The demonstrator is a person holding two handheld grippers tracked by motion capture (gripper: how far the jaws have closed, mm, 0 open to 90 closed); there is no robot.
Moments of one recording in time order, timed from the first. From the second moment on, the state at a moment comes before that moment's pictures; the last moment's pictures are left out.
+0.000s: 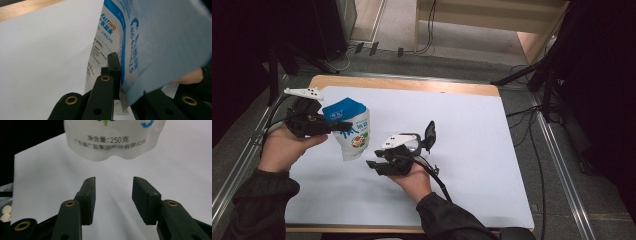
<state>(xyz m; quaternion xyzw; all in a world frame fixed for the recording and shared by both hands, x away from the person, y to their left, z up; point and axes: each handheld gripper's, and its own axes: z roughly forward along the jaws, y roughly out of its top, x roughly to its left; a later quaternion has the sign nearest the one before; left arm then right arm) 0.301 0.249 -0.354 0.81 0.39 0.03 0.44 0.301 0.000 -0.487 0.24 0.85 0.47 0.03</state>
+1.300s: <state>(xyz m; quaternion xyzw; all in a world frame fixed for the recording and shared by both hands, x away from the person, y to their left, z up) 0.282 0.223 -0.343 0.82 0.36 0.00 0.45 0.284 0.007 -0.493 0.22 0.84 0.49 0.03</state>
